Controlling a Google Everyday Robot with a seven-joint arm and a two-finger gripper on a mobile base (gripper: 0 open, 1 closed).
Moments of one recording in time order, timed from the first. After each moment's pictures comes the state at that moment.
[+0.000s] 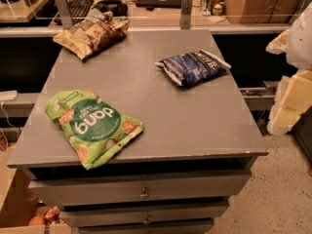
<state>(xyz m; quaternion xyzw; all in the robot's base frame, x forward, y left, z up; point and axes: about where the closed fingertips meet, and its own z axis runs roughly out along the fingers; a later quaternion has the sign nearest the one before) 0.438 -0.217 0.976 -0.60 0.78 -0.03 0.16</state>
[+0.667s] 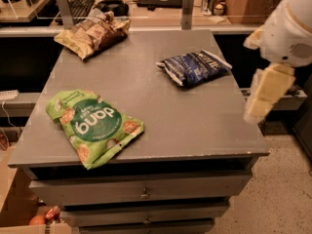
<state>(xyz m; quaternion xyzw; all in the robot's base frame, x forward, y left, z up) 0.468 -0.188 0.970 -0.62 0.76 -0.02 0.18</state>
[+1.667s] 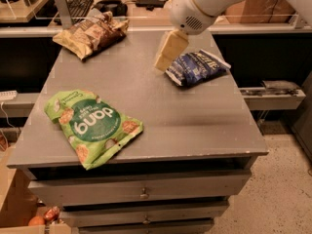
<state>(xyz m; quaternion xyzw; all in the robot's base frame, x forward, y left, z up) 0.606 -0.016 0.986 -0.64 0.67 0.05 0.36</state>
